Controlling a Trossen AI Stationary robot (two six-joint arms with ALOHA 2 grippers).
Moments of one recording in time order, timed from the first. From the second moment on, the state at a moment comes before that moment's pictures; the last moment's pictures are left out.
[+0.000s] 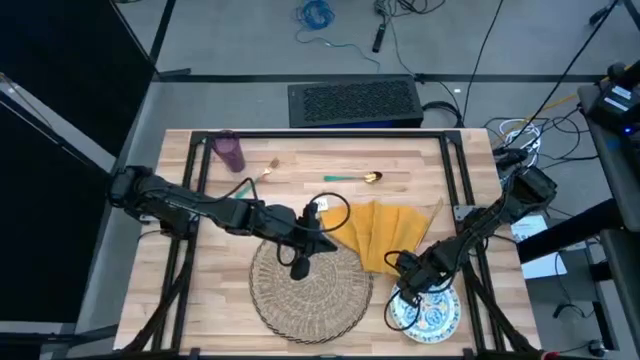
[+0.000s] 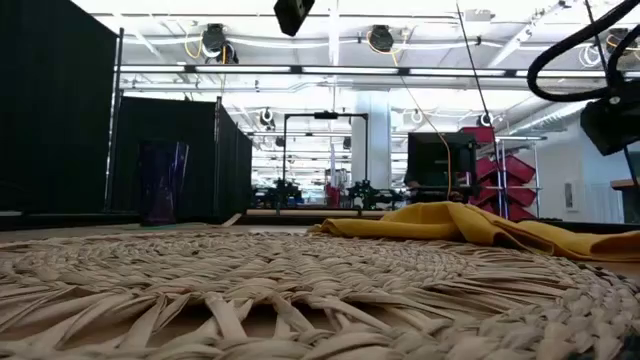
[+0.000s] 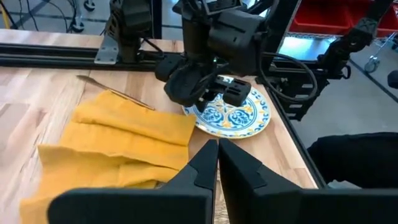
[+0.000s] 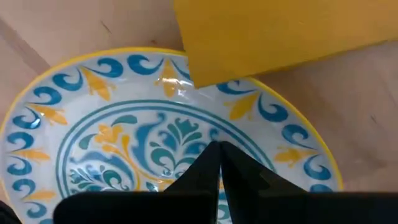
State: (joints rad) left arm -0.21 1.52 1.13 0.00 0.02 -0.15; right arm 0.62 1.52 0.74 -0.68 -0.12 1.31
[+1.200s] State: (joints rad) left arm -0.21 1.52 1.13 -0.06 0.01 -0.15; right arm 0.25 1.49 0.74 -0.75 0.07 0.95
